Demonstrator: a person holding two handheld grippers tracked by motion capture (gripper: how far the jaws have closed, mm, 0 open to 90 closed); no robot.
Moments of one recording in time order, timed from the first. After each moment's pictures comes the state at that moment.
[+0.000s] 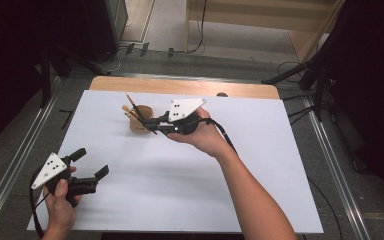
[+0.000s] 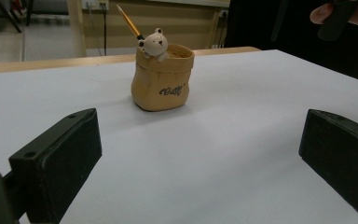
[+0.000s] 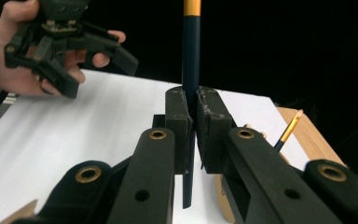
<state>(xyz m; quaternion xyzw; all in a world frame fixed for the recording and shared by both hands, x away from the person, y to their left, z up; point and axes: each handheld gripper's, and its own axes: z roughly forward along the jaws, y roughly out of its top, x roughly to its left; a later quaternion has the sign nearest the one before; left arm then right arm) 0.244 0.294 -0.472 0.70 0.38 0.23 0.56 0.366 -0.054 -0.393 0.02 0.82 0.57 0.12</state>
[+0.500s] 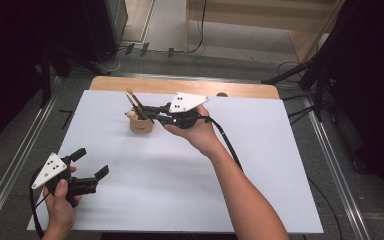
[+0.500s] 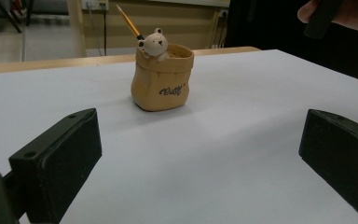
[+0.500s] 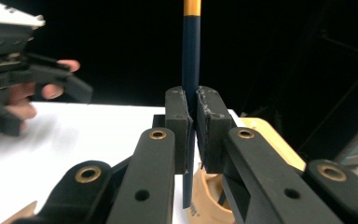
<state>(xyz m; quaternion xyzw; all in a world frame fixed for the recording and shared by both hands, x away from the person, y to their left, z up) 0.244 0.294 -0.472 0.70 0.38 0.23 0.56 0.378 -0.051 -0.395 0.08 0.77 0.60 0.17</state>
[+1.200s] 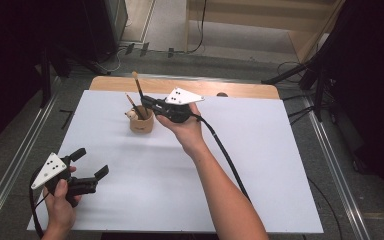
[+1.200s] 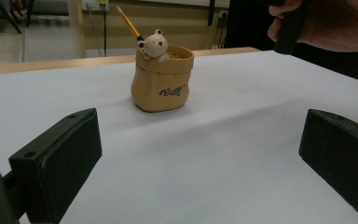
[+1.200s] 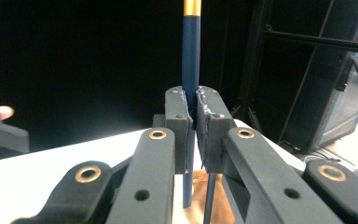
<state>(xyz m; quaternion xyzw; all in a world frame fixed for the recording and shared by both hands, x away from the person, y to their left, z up) 0.244 0.294 -0.472 0.70 0.38 0.23 0.56 0.401 -0.032 -0.420 0.21 0.72 0.64 0.18</state>
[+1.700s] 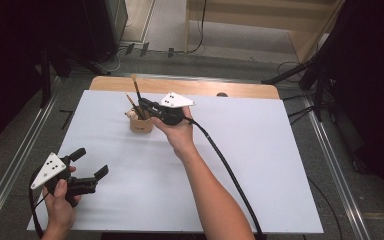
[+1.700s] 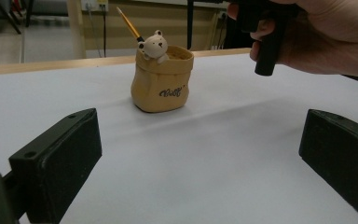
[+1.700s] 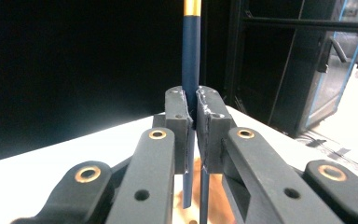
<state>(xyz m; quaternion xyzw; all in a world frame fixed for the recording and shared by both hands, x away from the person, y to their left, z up) 0.244 0.294 -0.472 0.70 0.38 0.23 0.56 0.411 -0.012 -0.448 0.26 0.71 0.63 0.19</state>
